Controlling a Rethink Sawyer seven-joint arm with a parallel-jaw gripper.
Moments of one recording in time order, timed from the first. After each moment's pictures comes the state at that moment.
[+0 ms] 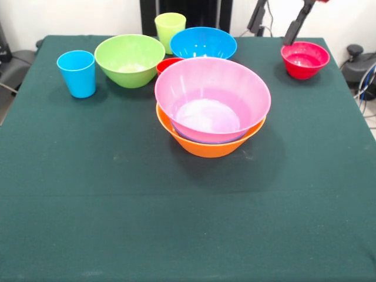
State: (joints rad) arm 0.20 -0.75 -0.22 1.46 -0.40 0.56 2.21
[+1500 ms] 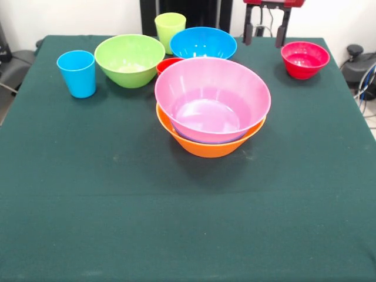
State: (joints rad) arm -0.20 -0.87 0.20 1.87 -0.36 0.40 2.21
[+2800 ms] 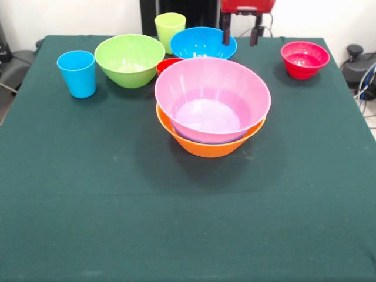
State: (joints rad) arm -0.31 -0.82 0.26 2.05 -0.55 0.30 2.21
